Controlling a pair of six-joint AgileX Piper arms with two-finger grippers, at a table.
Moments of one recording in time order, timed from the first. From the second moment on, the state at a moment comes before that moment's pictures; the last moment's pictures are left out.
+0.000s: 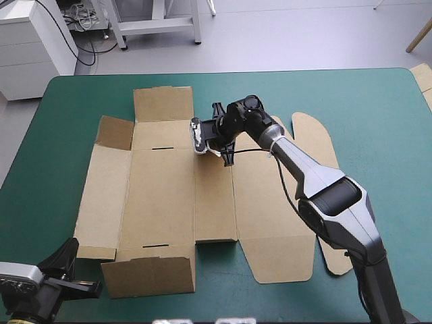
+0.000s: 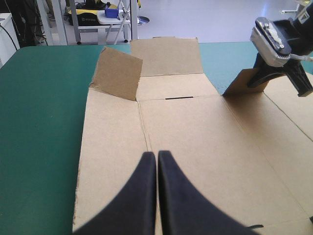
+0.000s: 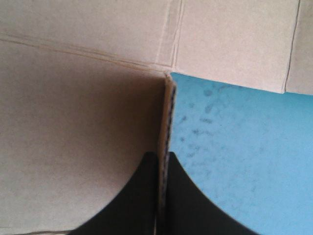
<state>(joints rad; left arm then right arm) -0.01 -0.02 -0.40 -0.21 0.70 0.13 0.55 2.28 -2.13 0.14 0.92 -1.37</state>
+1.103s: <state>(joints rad) -0.01 -0.02 -0.40 -0.21 0.70 0.13 0.55 2.13 -2.40 0.12 1.05 -0.36</state>
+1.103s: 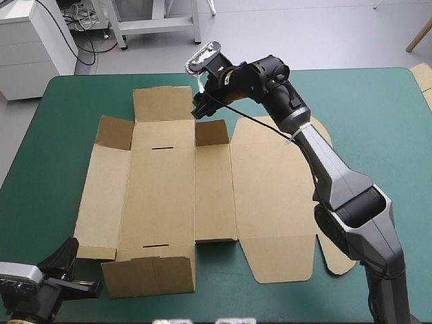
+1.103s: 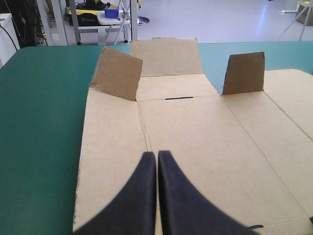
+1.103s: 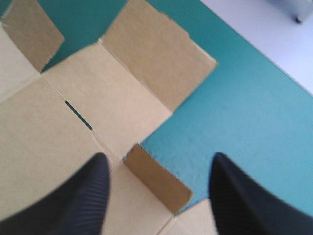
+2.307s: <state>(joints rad) -0.01 -0.02 -0.37 -0.18 0.65 0.13 0.53 1.07 -0.96 -0.16 0.74 0.14</state>
